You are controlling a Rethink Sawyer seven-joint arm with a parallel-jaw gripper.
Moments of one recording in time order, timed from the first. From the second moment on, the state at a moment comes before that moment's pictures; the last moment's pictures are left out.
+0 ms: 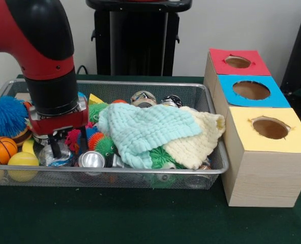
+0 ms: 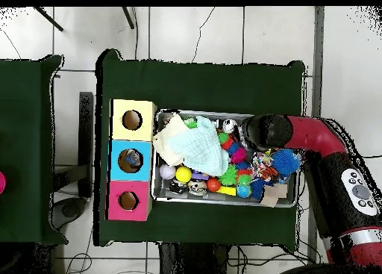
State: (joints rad) arm -0.81 -0.40 0.56 1.35 -0.63 0.82 1.35
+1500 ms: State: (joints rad) arm -0.80 -0.41 0.43 1.44 -0.60 0.67 1.35
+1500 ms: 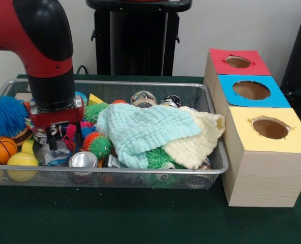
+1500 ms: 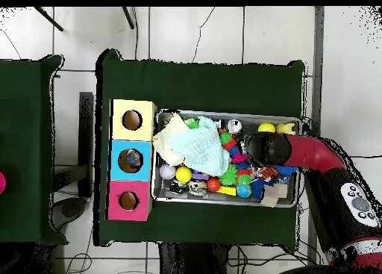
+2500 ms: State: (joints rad) arm -0.80 -0.41 0.41 1.40 -0.60 0.67 1.35
